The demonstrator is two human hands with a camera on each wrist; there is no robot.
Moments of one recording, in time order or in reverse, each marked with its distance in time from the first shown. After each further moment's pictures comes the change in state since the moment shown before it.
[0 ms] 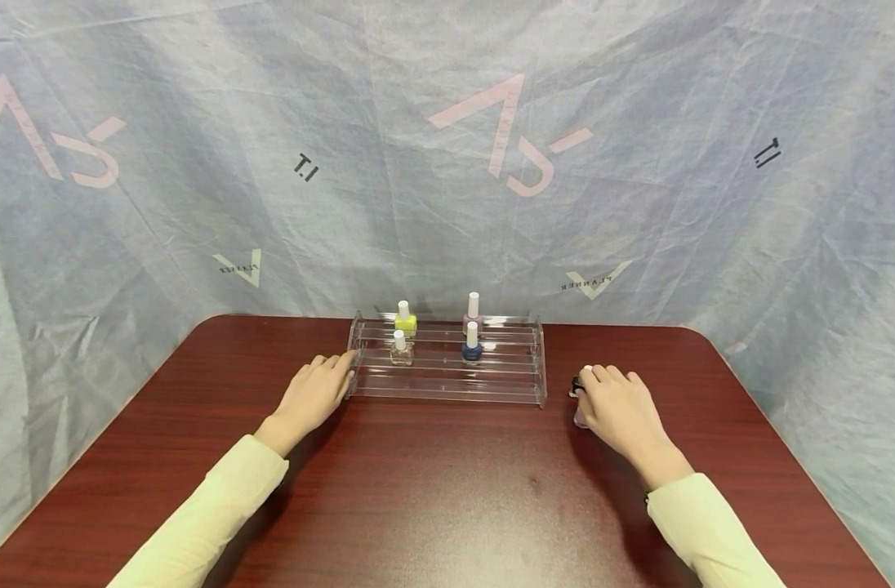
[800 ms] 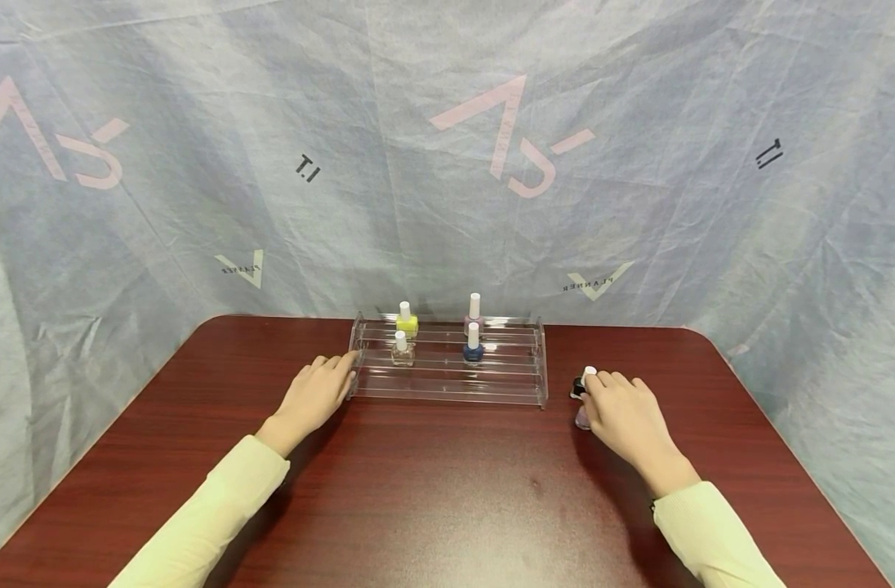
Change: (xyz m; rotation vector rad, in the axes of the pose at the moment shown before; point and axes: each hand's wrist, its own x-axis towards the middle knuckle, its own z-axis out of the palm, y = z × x) left_hand -0.001 0.000 -0.002 -0.001 0.001 0.007; right_hand -0.006 -0.001 -0.005 0.021 0.003 0.006
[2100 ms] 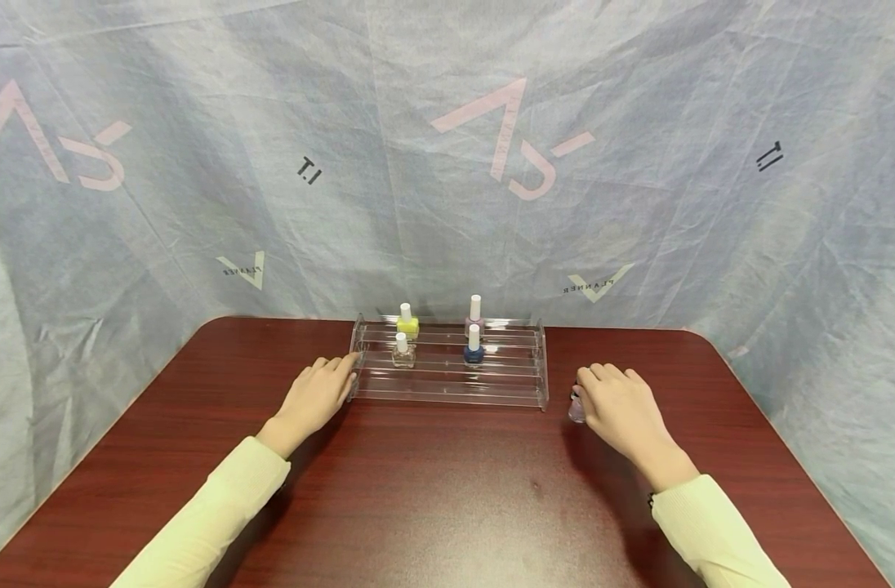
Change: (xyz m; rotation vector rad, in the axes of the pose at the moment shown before) left_hand 0.000 -0.001 0.001 -0.010 -0.008 -0.015; right_hand 0.014 -0.002 -0.004 0.011 0.085 -0.064
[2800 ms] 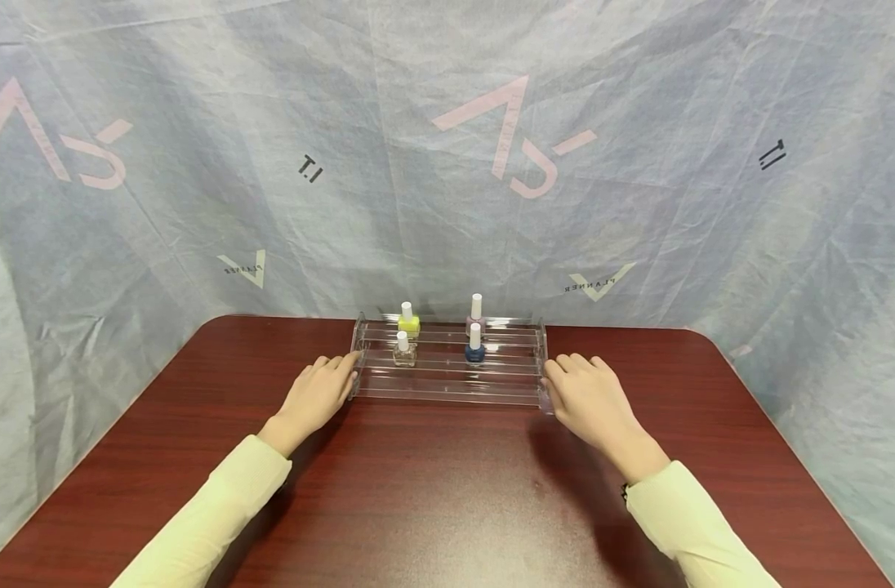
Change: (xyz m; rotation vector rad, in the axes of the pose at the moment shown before) left_hand 0.000 0.001 -0.001 0.009 0.009 0.009; right_hand 0.033 -0.031 -0.005 0.018 0.014 -0.079
